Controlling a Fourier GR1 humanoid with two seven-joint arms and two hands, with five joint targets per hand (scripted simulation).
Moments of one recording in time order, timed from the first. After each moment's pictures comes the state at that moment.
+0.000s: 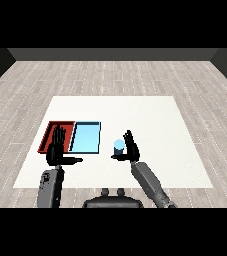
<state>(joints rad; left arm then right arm) 0.00 0.06 0.09 -1.68 0.13 -0.12 -0.36 -0.26 0.00 0.40 -1.13 -0.50 -0.22 -0.47</state>
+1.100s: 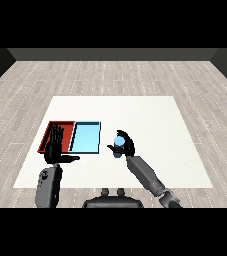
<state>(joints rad) -0.03 0.09 0.13 -1.62 0.15 -0.14 -0.37 -0.45 0.00 0.49 -0.89 -0.64 -0.43 -0.52</state>
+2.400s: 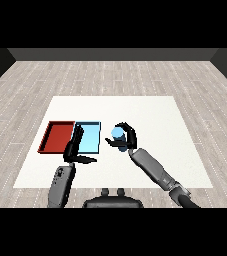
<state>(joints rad) -0.07 0.01 -0.07 -1.58 0.03 -0.09 -0.28 -0.55 -0.17 0.61 -1.24 -0.36 -0.73 -0.20</state>
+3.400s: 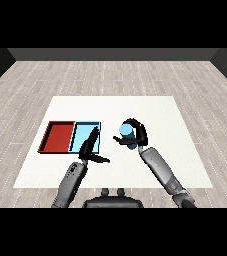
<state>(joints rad) -0.17 0.00 -0.26 -1.42 0.12 0.02 -0.24 -0.47 -0.20 0.41 -1.42 -0.11 -0.50 -0.05</state>
